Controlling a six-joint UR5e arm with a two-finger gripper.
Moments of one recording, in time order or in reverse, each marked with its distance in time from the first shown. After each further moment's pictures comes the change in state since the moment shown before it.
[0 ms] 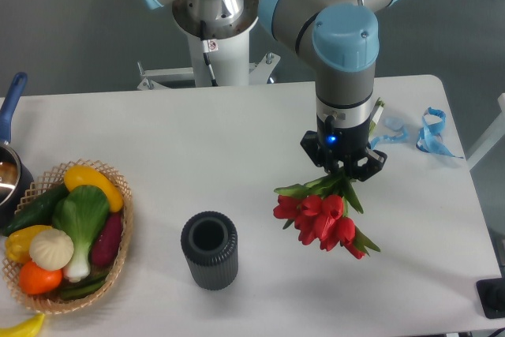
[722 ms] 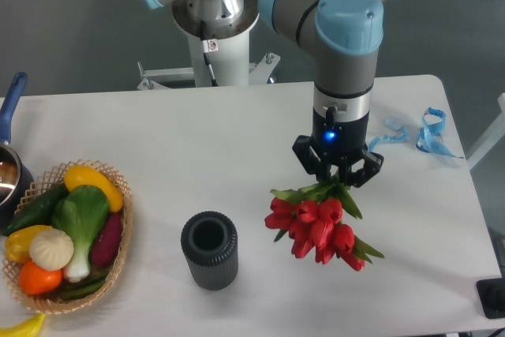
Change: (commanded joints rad) arm -0.005 0.009 0.035 0.254 -0.342 -0.291
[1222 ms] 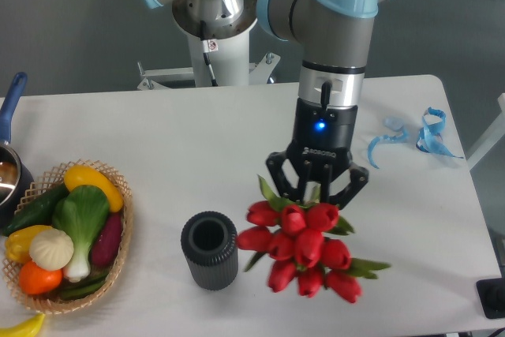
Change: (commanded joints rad) arm 0.003 -0.029 0.011 0.112 -0.543 -0.151
